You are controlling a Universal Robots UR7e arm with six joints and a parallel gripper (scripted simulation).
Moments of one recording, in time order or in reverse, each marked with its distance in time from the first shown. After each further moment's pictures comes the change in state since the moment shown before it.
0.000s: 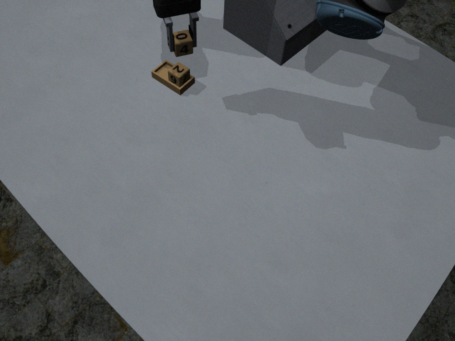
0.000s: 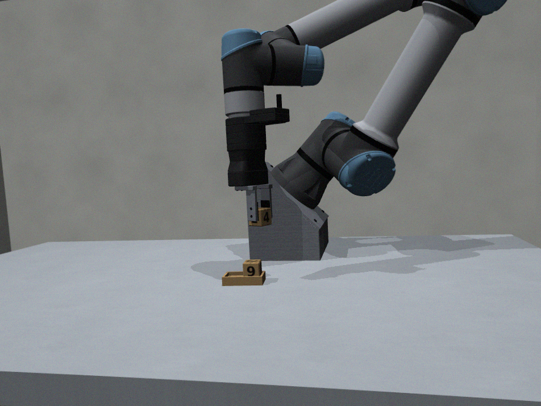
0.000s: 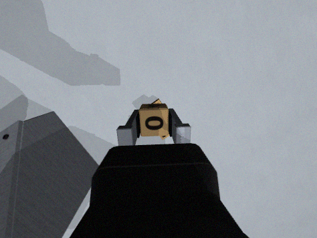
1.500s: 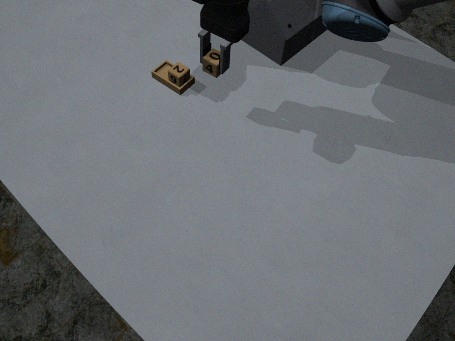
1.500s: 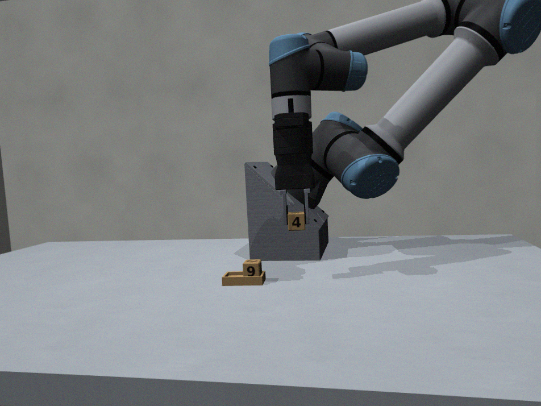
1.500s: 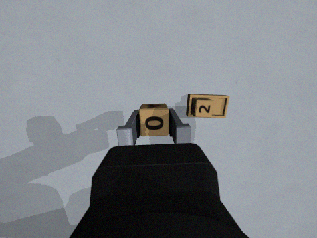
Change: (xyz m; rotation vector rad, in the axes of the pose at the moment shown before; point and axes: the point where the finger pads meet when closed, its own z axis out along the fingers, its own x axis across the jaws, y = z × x) arm -0.044 -0.052 0.011 0.001 -0.002 0.929
